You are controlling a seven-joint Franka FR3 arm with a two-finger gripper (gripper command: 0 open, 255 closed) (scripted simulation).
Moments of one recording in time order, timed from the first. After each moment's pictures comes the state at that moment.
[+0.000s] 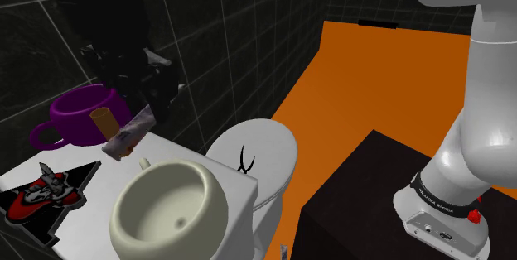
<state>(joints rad) 0.17 0.38 0.96 -1.29 -0.32 1.56 2.22</state>
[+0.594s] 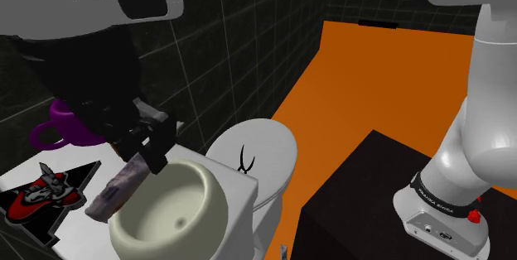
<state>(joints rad) 0.22 0.36 0.99 -1.39 -0.31 1.62 2.33</state>
